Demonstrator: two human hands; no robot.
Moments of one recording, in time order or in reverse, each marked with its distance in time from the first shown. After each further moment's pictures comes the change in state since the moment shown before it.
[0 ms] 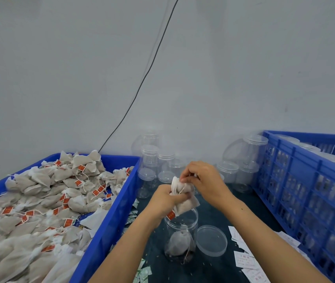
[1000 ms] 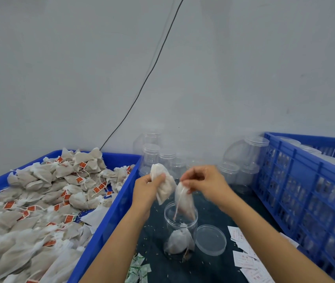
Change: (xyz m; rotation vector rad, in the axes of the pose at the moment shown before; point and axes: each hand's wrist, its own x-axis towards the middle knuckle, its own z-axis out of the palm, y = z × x) left_hand 0.009 -0.007 -0.027 -0.208 0.432 -0.004; right_hand -0.009 -0.021 -0.006 0.511 -0.025 0.349
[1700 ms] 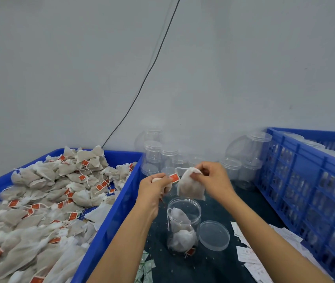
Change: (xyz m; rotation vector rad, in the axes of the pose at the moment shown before) left_hand -0.008 0.004 0.002 -0.123 -0.073 -0.158; right_hand 0.011 0.021 0.000 -0.212 0.229 -0.023
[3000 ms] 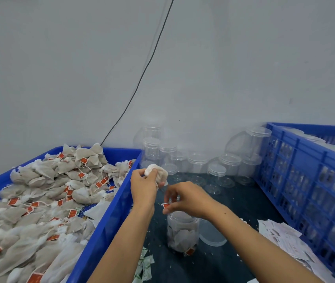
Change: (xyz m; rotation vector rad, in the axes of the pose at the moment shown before) left_hand -0.003 -0.001 0.003 0.163 0.334 0.192; right_hand -0.024 -0.008 0.034 -0.485 -0.576 -0.119
